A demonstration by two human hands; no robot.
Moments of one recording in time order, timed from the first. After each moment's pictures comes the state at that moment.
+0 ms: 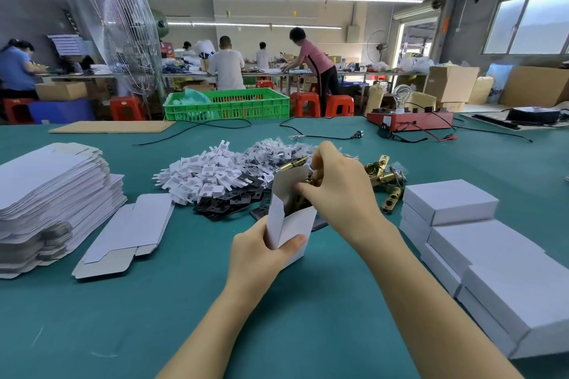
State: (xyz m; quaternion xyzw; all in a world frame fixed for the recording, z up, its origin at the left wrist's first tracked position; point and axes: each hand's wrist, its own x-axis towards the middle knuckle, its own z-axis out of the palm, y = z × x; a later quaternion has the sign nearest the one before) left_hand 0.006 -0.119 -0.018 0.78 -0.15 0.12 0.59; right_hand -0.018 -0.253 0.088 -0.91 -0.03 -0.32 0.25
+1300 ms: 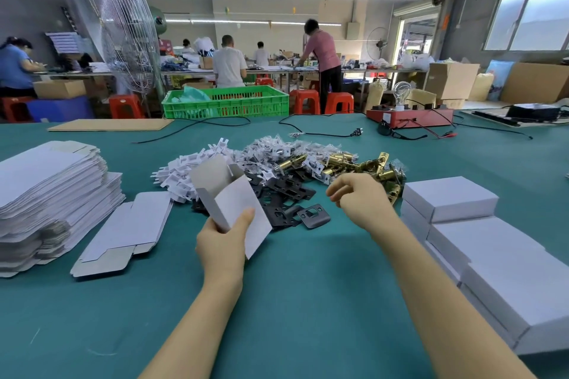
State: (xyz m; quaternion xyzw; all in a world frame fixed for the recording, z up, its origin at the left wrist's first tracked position) left_hand 0.022 -0.101 -0.013 0.63 0.08 0.16 0.75; right_hand 0.002 -0.304 0.055 -0.90 0.08 -0.16 0.41
